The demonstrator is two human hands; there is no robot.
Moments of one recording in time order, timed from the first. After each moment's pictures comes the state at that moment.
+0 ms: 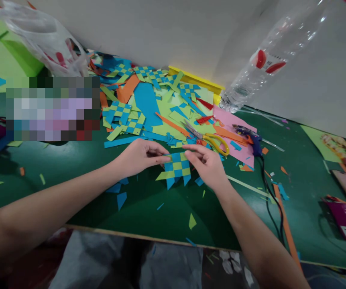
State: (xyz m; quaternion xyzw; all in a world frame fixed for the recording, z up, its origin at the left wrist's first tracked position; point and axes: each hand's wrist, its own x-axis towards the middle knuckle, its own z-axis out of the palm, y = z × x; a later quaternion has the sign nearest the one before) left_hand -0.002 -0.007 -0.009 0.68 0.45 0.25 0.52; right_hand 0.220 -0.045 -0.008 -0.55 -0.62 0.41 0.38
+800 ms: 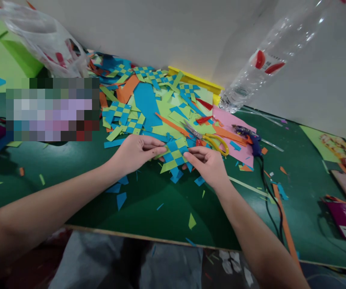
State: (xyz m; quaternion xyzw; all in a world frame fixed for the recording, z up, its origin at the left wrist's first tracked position) left_hand -0.002 -0.008 -0.003 0.65 0.51 0.30 0.49; right_hand 0.219 -0.043 -0.006 -0.54 -0.55 0.48 0.41
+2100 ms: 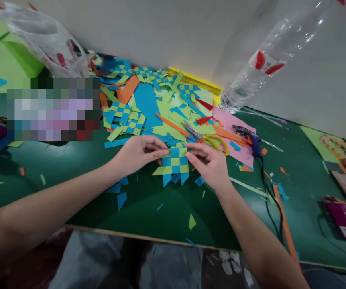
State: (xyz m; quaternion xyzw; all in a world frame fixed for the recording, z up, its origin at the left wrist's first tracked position) left_hand -0.001 -0.008 -0.001 0.65 0.47 0.30 0.52; right_hand 0.221 -0.047 -0.007 -0.50 -0.63 0.40 0.44
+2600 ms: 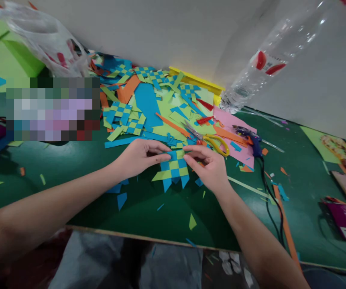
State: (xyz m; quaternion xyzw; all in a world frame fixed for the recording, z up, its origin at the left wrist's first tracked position) left_hand 0.000 -0.011 -0.005 0.69 0.46 0.27 0.49; right_hand 0.217 -0.050 -0.006 -0.48 -0.66 0.37 0.44
